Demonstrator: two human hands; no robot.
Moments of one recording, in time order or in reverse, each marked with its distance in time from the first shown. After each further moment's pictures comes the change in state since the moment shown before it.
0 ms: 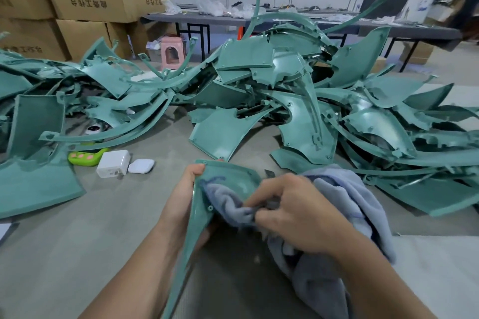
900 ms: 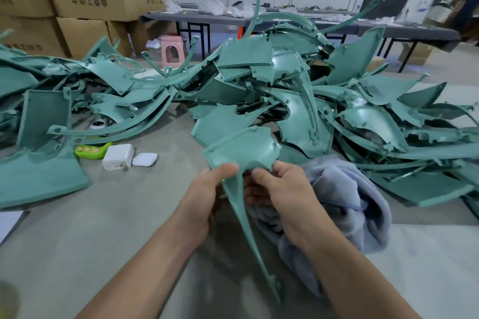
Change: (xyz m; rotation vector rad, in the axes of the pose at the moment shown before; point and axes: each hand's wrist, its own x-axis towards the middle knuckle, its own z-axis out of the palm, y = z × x) left_hand -0.015 -0.013 0.010 0.288 0.006 0.143; right_hand 0.010 -0.004 0.036 1.009 0.236 0.337
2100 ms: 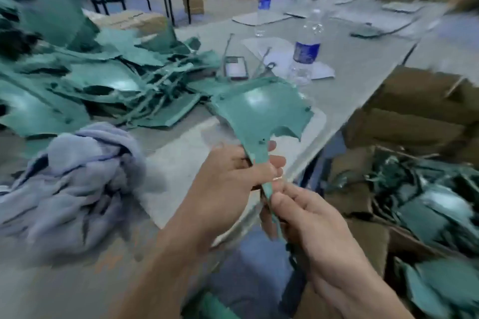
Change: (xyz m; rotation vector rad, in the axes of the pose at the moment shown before) left_hand -0.166 -0.093 0.262 0.417 -0.990 0.014; right_hand -0.315 0.010 -0.172 0.037 0.654 -0.229
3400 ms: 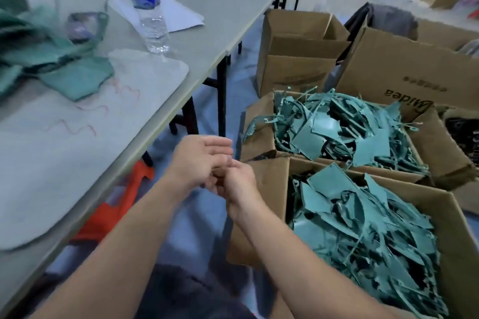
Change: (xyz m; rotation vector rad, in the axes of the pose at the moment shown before) left_hand 0.047 -0.103 0.170 0.202 -0.295 -0.255; right_hand -0.023 0.073 -0.140 0.311 0.675 0.292
